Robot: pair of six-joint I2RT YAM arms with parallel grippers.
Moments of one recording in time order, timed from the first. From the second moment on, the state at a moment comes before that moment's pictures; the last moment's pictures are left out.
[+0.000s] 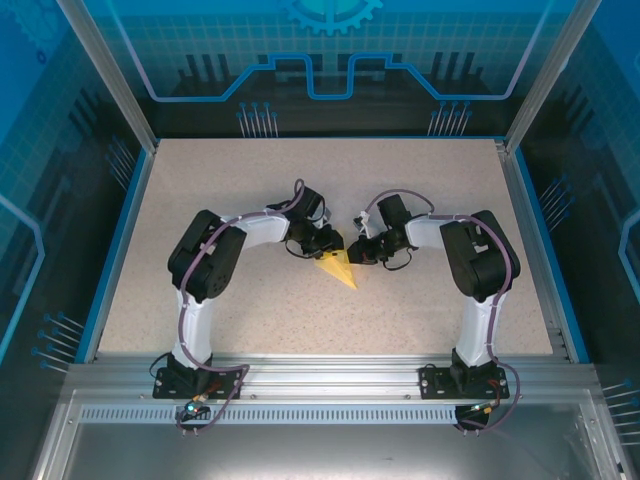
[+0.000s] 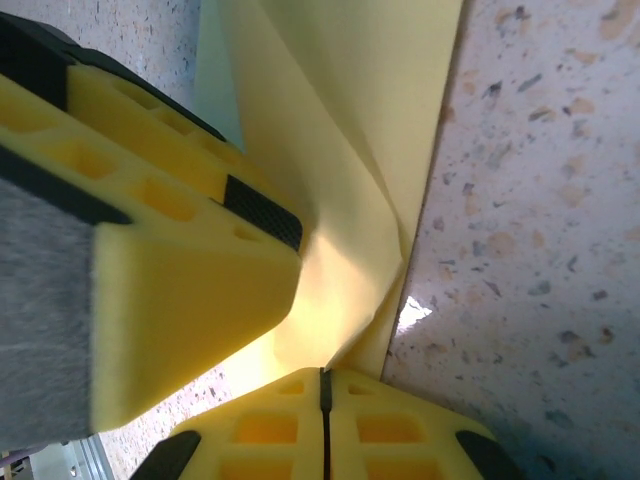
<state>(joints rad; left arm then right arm) -0.50 2.08 1.31 -0.32 0.54 -0.79 0.35 1.98 1.06 -0.28 -0.76 0.23</state>
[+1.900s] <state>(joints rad) -0.50 2.07 1.27 -0.27 0.54 -0.79 0.43 1.84 0.96 -0.43 -0.71 0.23</state>
